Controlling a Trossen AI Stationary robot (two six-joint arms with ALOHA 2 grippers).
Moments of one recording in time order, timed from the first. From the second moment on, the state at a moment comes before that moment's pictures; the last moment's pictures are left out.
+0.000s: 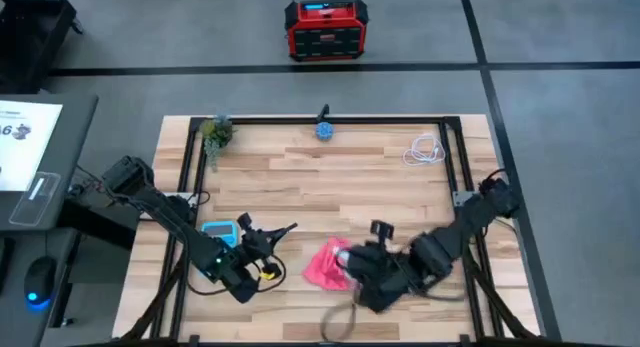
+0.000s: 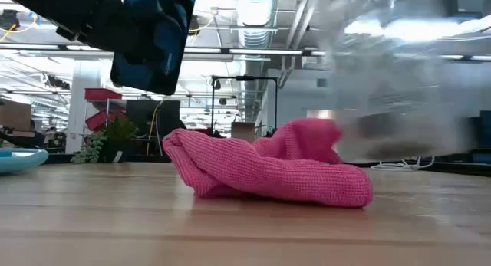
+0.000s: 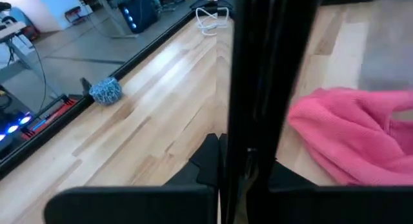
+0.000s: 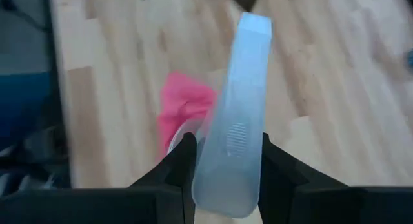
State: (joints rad) left arm -0.71 1.53 0.87 -0.40 -1.19 -0.79; right arm 0.65 1.88 2.03 -1.30 0.47 0.75
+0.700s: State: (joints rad) left arm -0.72 1.53 0.87 -0.33 -1.22 -0.76; right arm 0.83 1.86 1.65 -0.78 0.81 0.88
